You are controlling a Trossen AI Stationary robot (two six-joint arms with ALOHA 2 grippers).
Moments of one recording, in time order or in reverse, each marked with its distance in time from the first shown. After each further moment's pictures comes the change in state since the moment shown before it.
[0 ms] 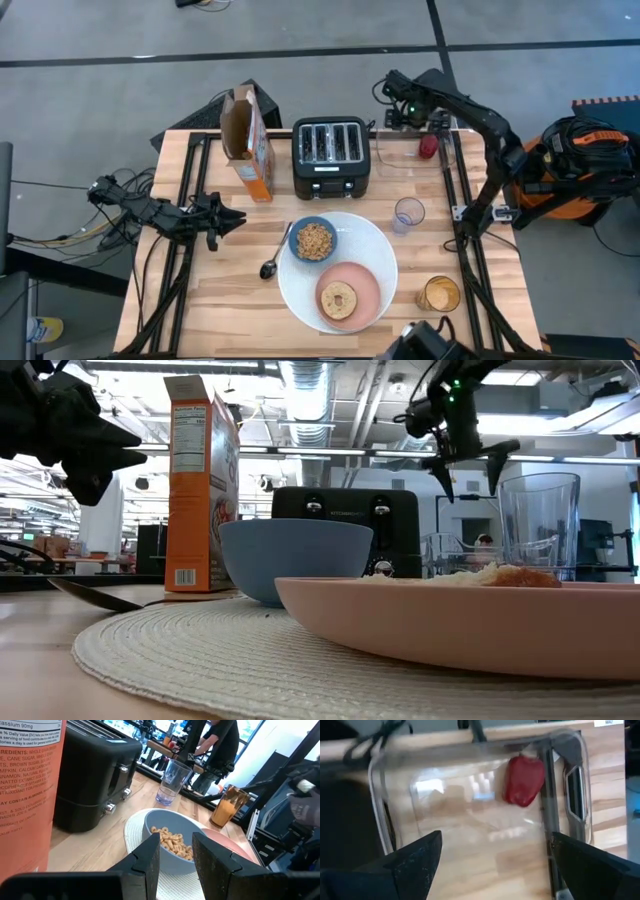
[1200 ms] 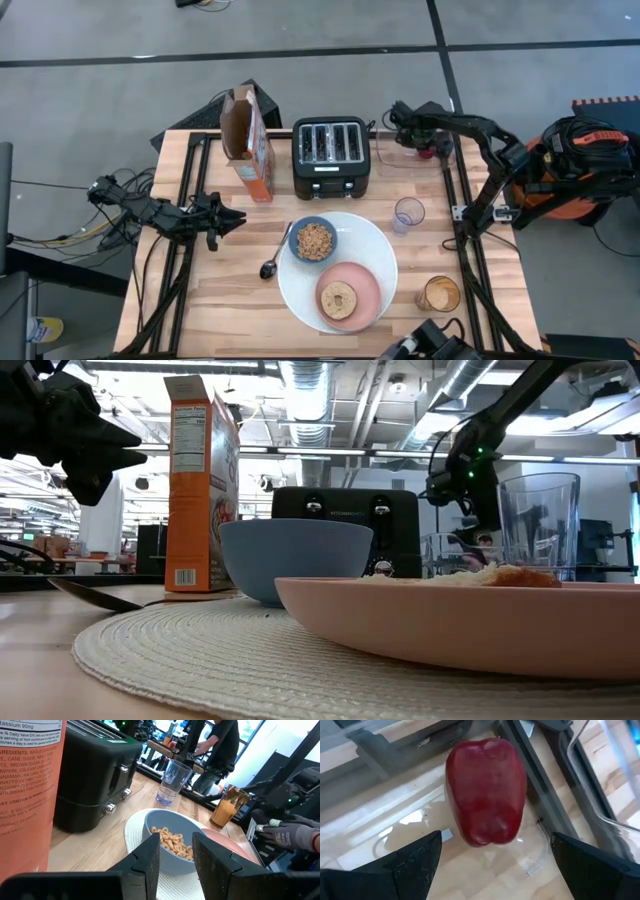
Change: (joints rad) left arm 0.000 0.000 0.000 0.000 -0.001 0.000; right arm -0.121 0.000 -0.548 0.457 0.134 0.254
